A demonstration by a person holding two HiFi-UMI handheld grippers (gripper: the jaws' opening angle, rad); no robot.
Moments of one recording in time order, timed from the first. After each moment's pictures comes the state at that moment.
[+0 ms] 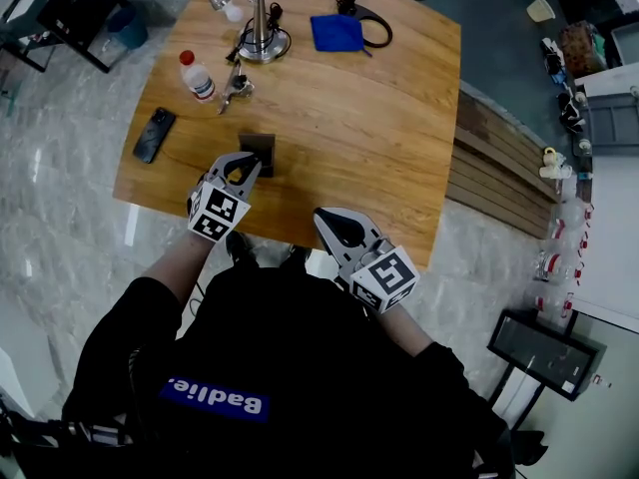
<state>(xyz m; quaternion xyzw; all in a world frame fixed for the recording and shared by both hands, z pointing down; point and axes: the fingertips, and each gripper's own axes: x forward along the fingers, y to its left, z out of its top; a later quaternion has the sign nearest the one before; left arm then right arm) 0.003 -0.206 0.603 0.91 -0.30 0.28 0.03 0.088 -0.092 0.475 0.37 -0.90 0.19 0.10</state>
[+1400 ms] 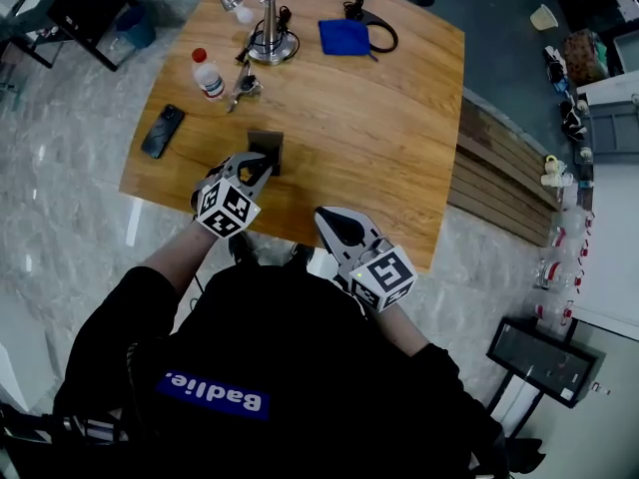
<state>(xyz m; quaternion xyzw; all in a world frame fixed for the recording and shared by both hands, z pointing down) 0.013 -0.188 0.610 0.91 -0.23 0.34 -0.03 0.077 -0.086 0.472 0.38 -0.90 0.20 0.10</state>
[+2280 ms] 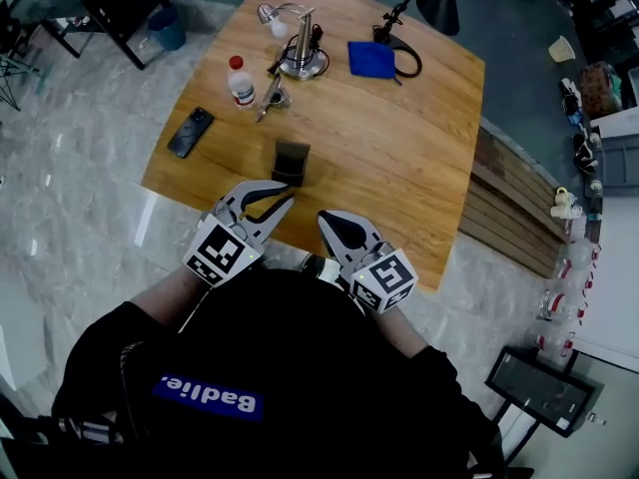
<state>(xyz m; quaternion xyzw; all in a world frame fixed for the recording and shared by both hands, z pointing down) 0.002 -0.125 0.451 0.96 -0.24 0.17 0.00 0.044 -0.094 0.466 0.34 -0.92 0.18 0.08</state>
